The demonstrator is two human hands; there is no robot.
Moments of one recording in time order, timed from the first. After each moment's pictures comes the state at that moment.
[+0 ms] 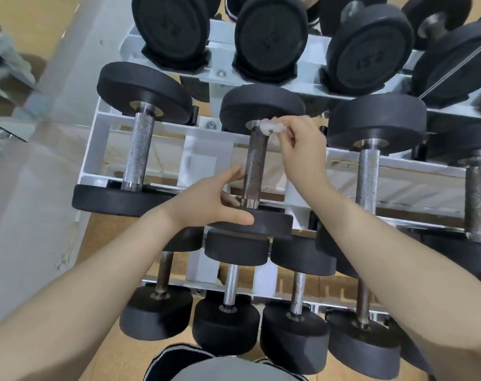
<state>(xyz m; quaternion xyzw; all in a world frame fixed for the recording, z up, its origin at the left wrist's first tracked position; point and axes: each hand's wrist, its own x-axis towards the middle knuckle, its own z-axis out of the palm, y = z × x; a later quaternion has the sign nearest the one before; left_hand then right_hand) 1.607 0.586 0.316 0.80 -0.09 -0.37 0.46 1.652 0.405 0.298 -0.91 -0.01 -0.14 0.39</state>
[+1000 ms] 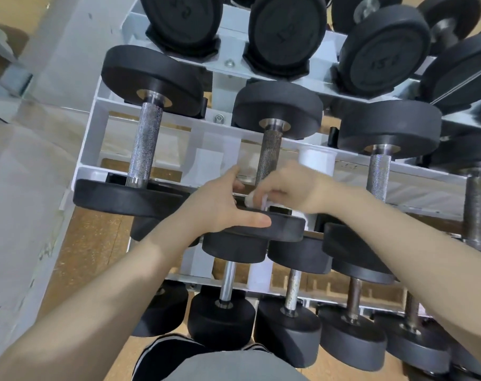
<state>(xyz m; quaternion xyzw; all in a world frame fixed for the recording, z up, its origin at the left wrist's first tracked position) 1.609 0.592 0.299 0.85 -0.05 -0.34 0.39 1.644 0.418 0.318 -0.89 -0.33 0.28 0.14</state>
